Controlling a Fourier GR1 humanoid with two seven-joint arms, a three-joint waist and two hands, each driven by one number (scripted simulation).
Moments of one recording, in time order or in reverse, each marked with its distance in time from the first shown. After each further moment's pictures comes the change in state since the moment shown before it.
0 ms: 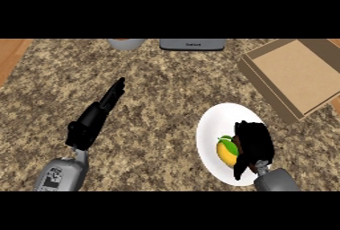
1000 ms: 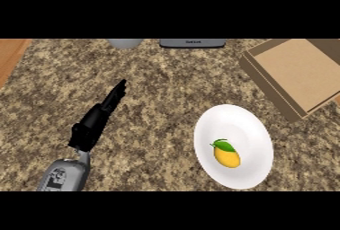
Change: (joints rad) left arm 0.010 -0.012 -0.003 0.022 -0.016 0.008 -0.026; right arm -0.024 -0.647 -0.430 0.264 -0.722 -0.129 -1.407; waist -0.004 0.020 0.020
